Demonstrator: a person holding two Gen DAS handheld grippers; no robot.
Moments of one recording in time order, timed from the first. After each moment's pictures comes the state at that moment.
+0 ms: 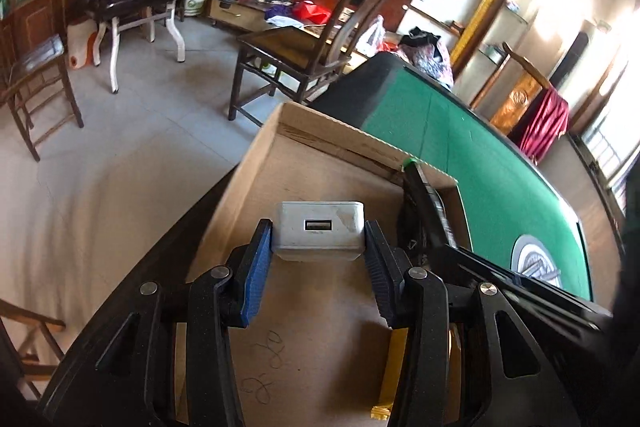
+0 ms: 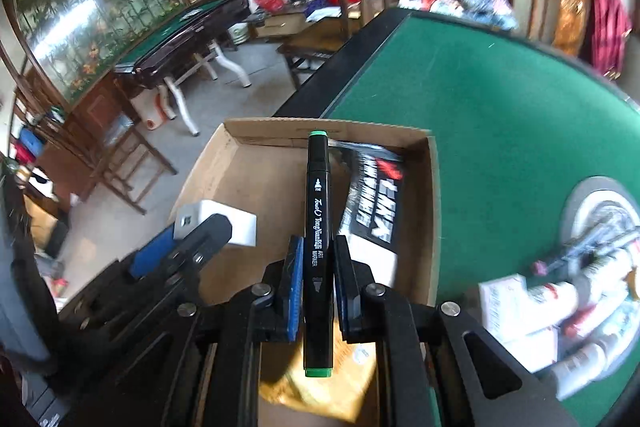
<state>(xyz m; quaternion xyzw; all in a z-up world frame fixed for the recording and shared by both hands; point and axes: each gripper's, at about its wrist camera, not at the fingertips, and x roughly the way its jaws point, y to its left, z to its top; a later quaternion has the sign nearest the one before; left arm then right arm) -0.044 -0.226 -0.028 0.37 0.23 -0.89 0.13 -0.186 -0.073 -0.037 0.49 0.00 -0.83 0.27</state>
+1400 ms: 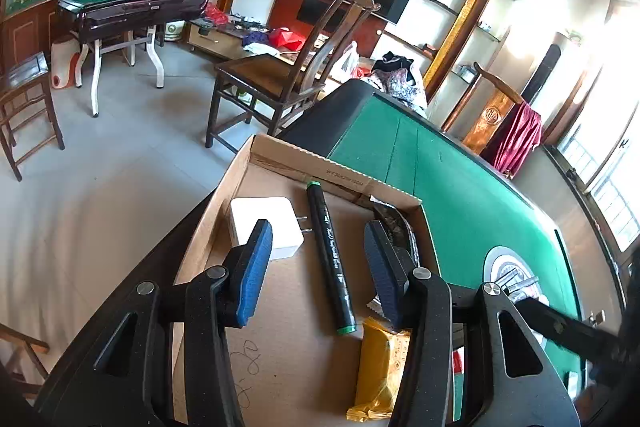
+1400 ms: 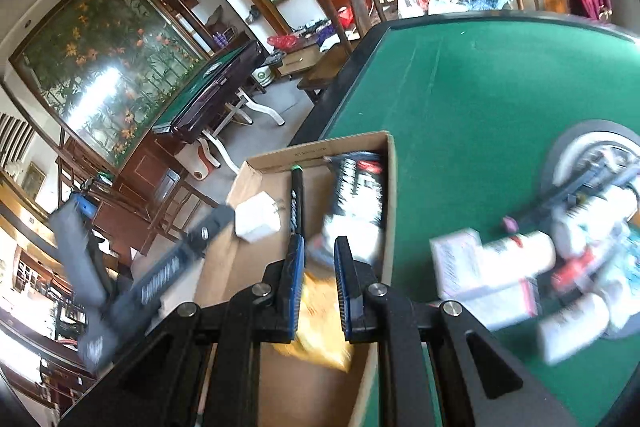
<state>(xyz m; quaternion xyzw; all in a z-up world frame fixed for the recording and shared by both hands) -0.034 -0.218 -0.008 0.31 0.22 -0.92 0.09 -0.131 0.043 -0.003 0.44 -0.13 -0.84 0.30</state>
